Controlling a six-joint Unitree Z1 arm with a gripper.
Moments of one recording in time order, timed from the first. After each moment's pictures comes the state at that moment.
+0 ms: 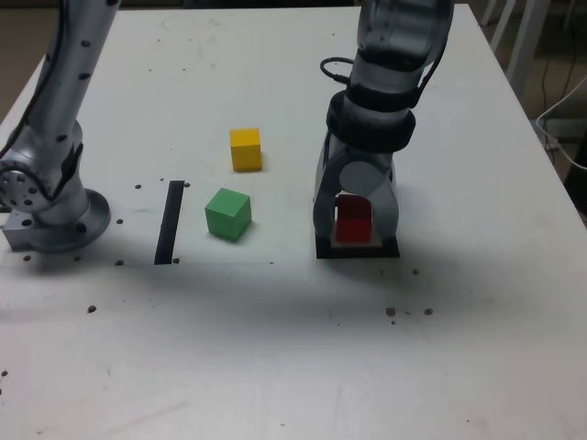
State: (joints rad) arm -0.06 2.12 -1.56 1.21 -0.04 0.04
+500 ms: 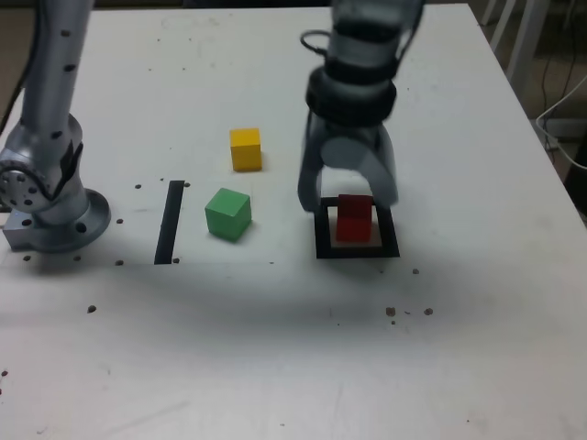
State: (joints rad) arm -0.06 1.97 -1.49 1.21 0.02 0.01
